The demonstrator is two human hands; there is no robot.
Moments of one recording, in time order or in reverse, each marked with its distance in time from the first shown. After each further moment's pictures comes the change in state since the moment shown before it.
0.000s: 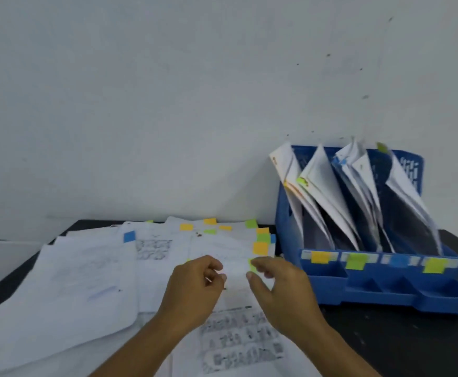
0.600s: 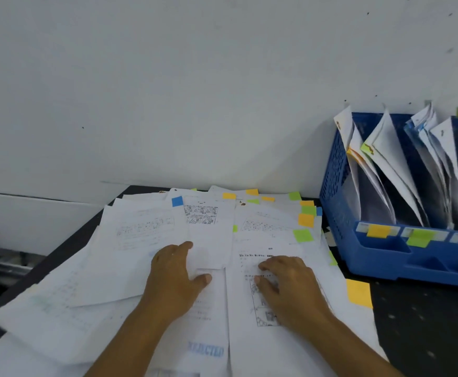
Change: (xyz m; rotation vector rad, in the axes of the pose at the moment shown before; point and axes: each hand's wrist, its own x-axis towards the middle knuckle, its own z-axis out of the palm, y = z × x) left_hand -0.050 -0.083 -0.073 0.339 0.005 -0.318; right_hand -0.032 -0.017 0.081 -0.116 -0.223 -0.060
